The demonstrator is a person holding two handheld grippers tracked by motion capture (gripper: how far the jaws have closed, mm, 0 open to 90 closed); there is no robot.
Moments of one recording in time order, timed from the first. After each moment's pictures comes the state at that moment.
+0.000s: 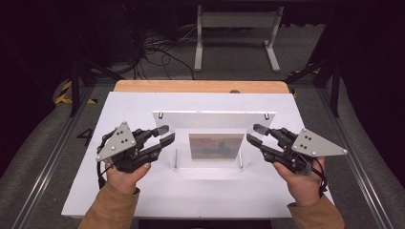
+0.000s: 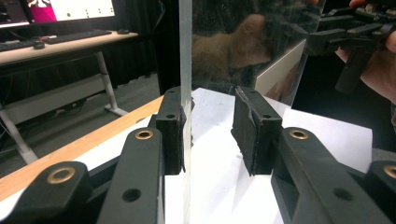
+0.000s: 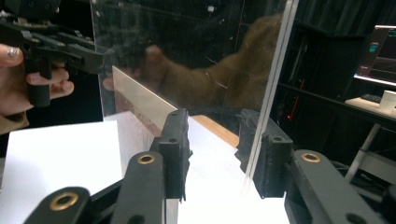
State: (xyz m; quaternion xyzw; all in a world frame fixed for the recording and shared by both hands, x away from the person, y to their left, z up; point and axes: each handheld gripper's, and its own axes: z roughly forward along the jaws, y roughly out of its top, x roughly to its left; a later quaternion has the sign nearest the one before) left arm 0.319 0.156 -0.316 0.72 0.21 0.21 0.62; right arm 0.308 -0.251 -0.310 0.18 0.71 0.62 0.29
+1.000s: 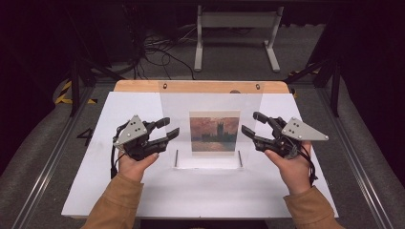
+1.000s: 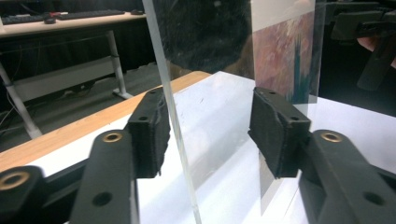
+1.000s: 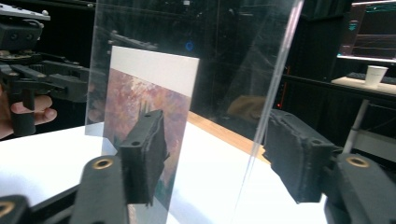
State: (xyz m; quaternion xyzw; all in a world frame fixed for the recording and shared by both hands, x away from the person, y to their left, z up) left arm 0.368 0.152 -0.358 0.73 0.24 0.21 0.60; right arm 0.354 -0.253 -0.341 0.24 0.69 0.62 0.29
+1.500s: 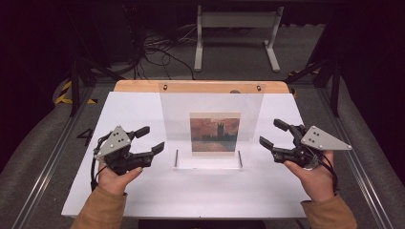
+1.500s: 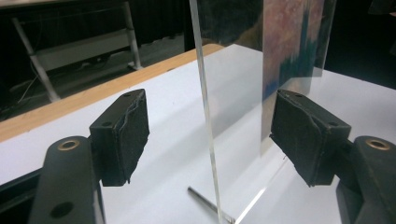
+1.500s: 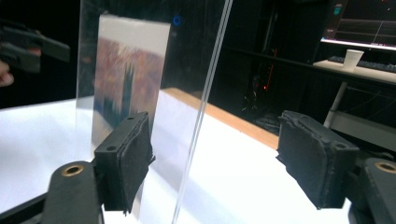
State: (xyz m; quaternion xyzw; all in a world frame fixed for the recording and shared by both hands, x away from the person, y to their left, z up) left arm 0.329 0.190 -0.357 0.75 0.29 0.21 0.55; right arm 0.328 -0.295 -0.342 0.25 0.71 0.58 0.30
